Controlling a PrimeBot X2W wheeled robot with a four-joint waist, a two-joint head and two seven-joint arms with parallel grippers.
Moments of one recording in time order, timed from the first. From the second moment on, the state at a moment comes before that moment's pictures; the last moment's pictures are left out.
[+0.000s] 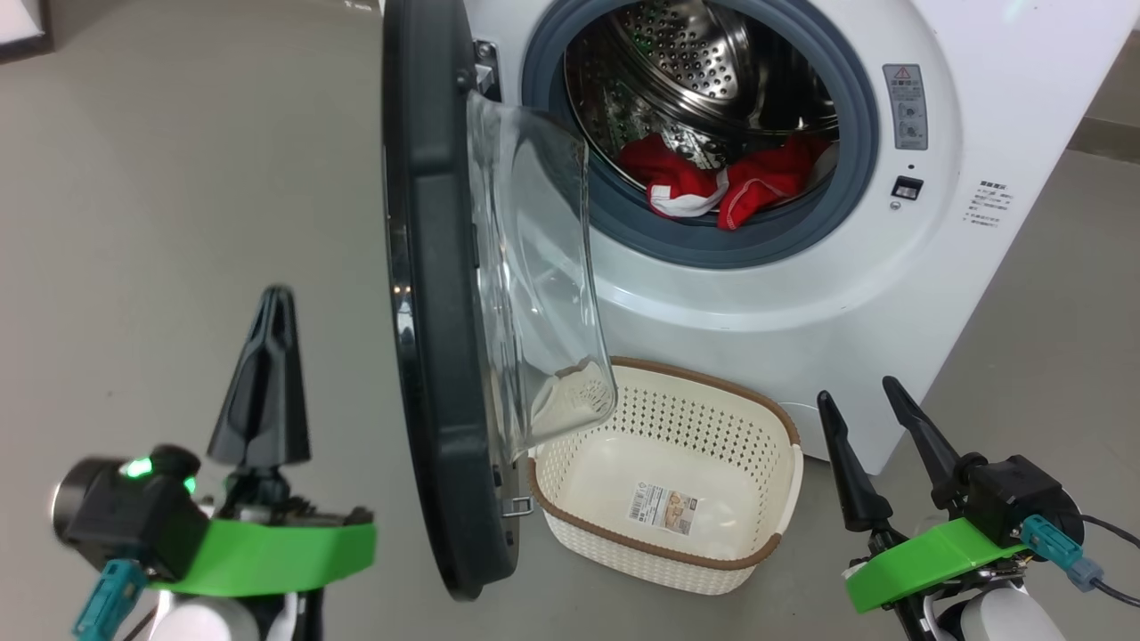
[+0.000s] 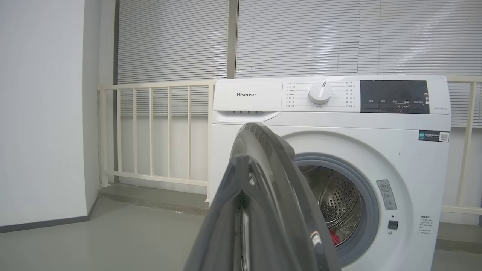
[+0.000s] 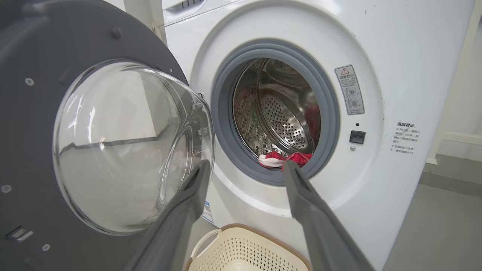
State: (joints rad) left arm -0.20 0.04 -0.03 -0.06 -0.19 -0.01 -0.21; right arm -0.10 -0.05 0.05 0.25 0.26 0.12 -0.26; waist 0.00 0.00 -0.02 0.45
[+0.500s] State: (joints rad) left arm -0.23 0.04 -0.32 -0.18 -0.27 0.00 -0.04; right arm -0.10 -0.05 0.06 0.25 0.26 0.12 -0.26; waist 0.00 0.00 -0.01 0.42
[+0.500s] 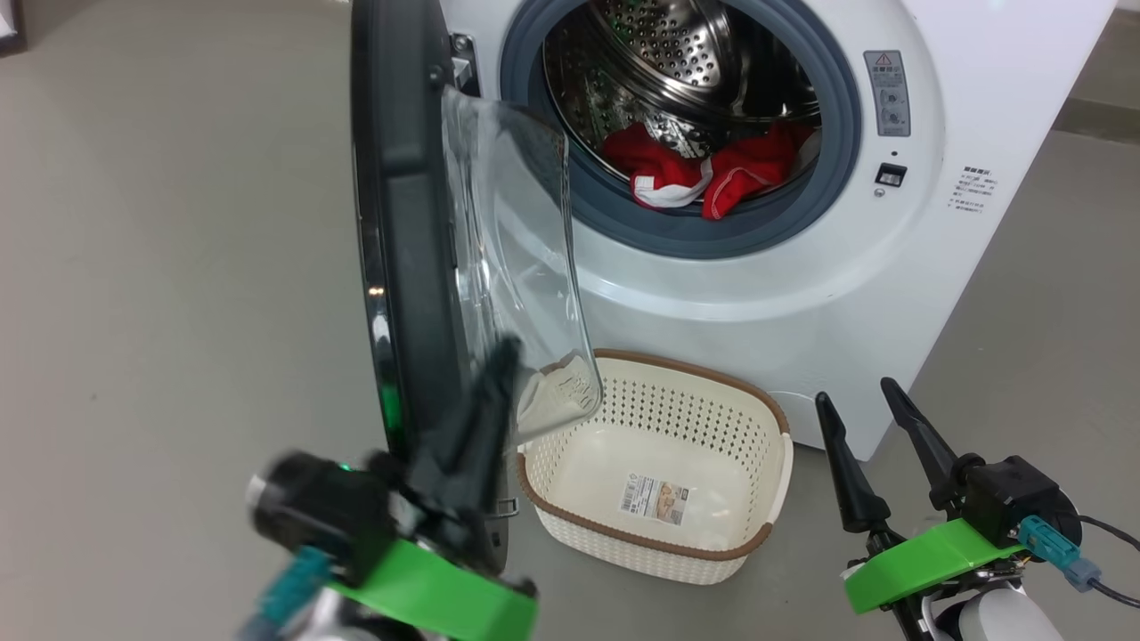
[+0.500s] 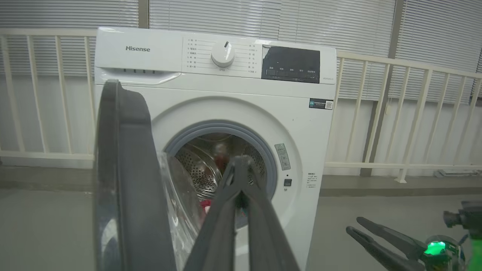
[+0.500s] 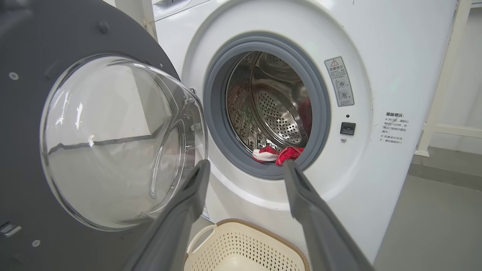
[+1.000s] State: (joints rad) left arm -0.16 0.05 -0.41 0.01 -0.30 0.05 0.01; right arm -0.10 -0.05 0.05 0.26 0.26 0.12 -0.26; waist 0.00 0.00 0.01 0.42
